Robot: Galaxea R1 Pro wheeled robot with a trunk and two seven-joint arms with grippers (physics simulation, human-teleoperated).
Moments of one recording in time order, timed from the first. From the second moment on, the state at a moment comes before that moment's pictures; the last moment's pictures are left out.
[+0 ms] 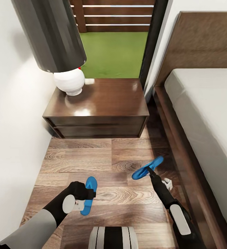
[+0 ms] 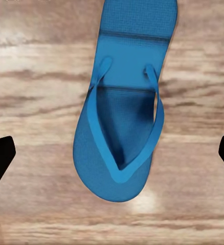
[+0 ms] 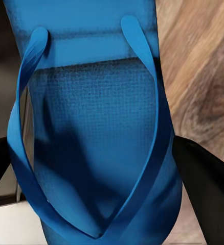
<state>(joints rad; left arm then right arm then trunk) -0.69 0.04 -0.58 -0.80 -2.27 -0.80 -0.55 -0.38 0.08 -0.29 -0.97 -0.90 0.26 0.49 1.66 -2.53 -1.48</state>
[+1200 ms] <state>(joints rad) -0.69 0.04 -0.57 -0.80 -2.27 -0.80 -0.55 -0.38 0.08 -0.09 -1.12 -1.16 0.38 0.50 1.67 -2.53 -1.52</state>
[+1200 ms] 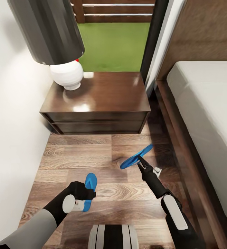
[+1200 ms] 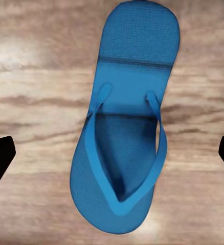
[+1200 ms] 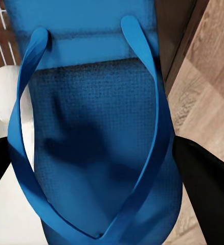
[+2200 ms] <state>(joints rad) -0.69 0.04 -0.58 -0.80 -2.27 -0.80 -0.54 -0.38 0.08 -0.09 -1.12 -1.16 0.38 0.50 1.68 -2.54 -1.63</state>
